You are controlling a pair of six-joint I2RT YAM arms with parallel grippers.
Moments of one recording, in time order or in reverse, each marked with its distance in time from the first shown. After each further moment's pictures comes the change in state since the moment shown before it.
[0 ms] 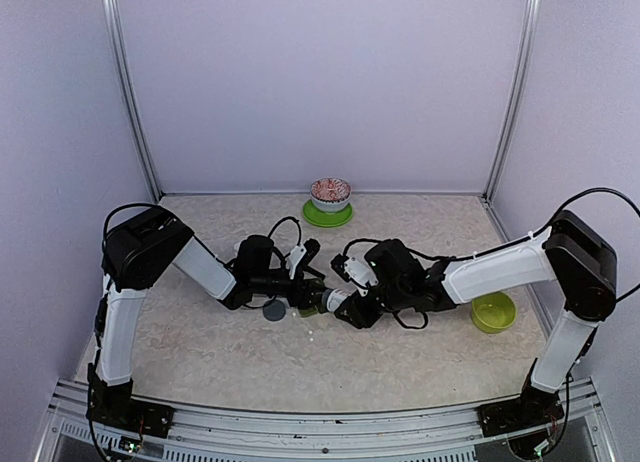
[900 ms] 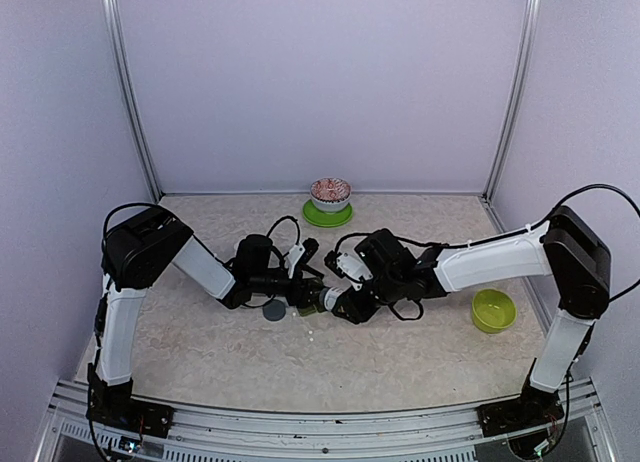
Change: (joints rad) left arm 0.005 0.000 0.000 0.000 0.005 0.000; right arm 0.000 0.035 0.132 -0.183 -0.003 -0.020
